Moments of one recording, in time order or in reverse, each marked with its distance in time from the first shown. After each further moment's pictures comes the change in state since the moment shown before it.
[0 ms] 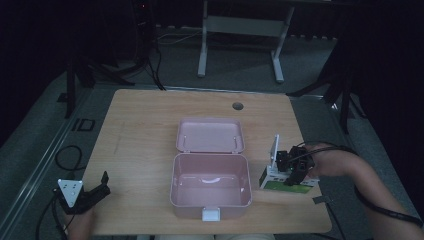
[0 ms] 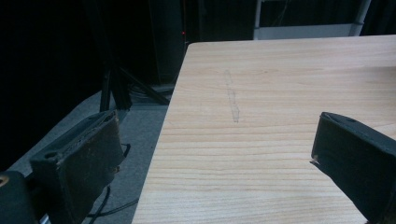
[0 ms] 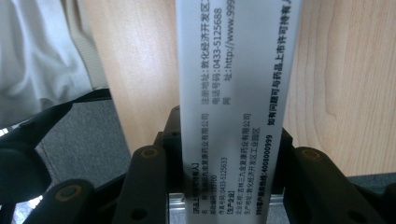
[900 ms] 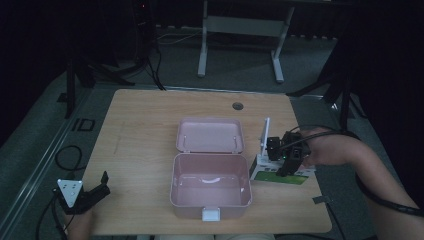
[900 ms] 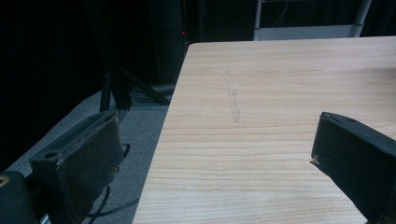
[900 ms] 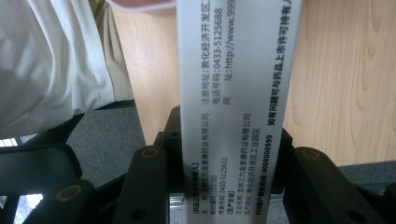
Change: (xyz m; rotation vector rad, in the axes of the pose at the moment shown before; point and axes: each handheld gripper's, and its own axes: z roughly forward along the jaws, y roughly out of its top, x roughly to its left) left arm 0.001 0.000 0.000 0.002 -0.002 -0.005; right arm 0.018 0.038 -0.075 -0.010 -0.038 -0.020
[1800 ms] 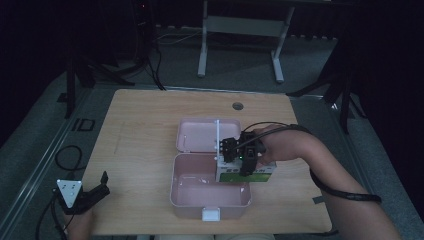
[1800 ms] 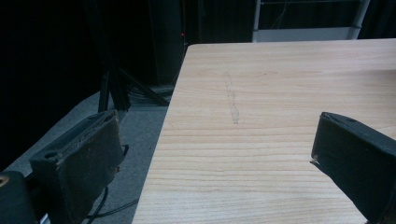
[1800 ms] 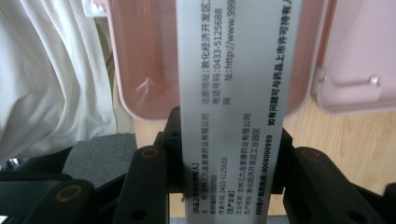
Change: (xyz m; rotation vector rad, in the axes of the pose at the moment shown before) left arm 0.001 0.000 0.000 -0.004 -0.005 -0.002; right arm 0.011 0.097 -0.003 0.018 -0.005 -0.104
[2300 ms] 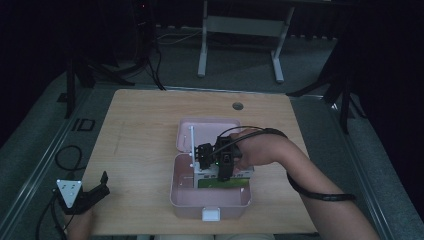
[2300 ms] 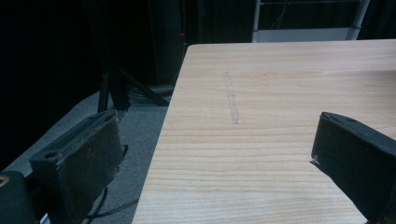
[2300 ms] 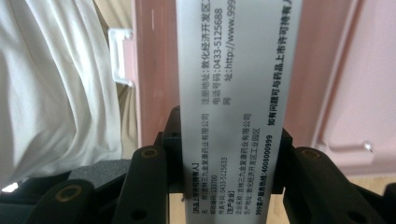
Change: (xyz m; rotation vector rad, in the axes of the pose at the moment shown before) left arm 0.001 0.000 0.000 -0.004 -0.001 -0.005; right arm 0.013 0.050 -0.001 -0.043 0.013 -0.065
